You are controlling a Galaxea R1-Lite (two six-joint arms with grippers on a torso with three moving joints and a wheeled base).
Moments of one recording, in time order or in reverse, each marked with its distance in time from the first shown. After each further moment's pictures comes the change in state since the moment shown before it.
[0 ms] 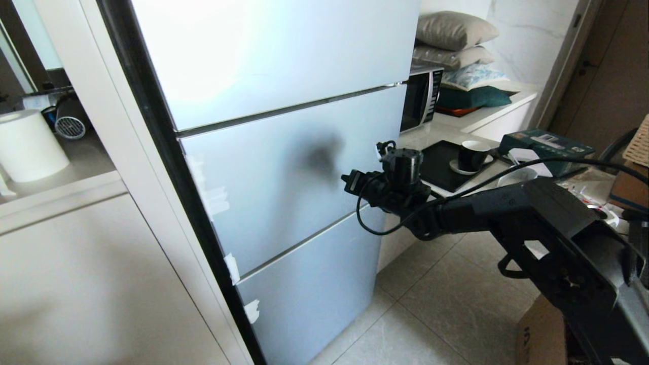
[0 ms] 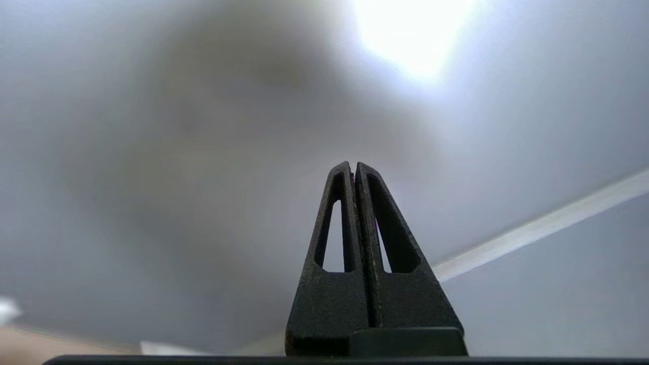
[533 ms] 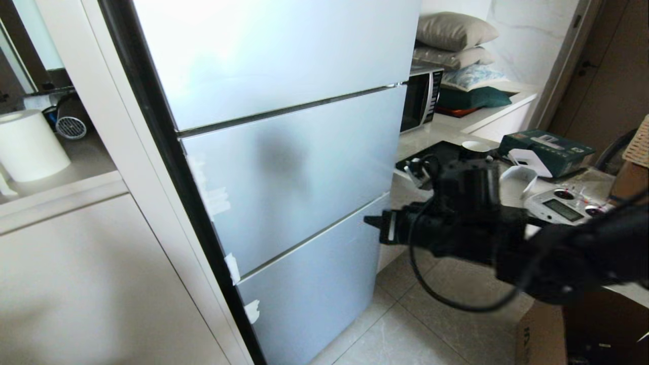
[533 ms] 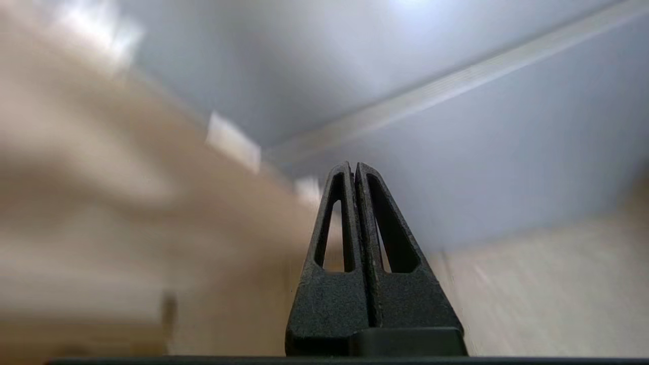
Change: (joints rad) left arm -0.001 0.000 0.000 0.000 0.000 0.000; right arm 0.094 -0.642 0.861 -0.004 -0.012 -0.159
